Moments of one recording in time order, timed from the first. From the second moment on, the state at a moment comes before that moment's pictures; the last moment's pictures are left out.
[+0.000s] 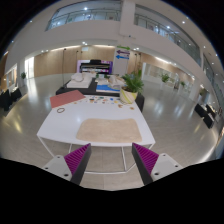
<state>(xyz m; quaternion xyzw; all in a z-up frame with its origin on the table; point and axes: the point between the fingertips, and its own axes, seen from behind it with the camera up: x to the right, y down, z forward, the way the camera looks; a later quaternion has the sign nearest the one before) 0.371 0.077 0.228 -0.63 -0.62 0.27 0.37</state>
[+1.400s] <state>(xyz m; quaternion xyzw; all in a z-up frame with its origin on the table) 0.082 -0.047 -0.011 -0.63 -0.66 0.21 0.36</state>
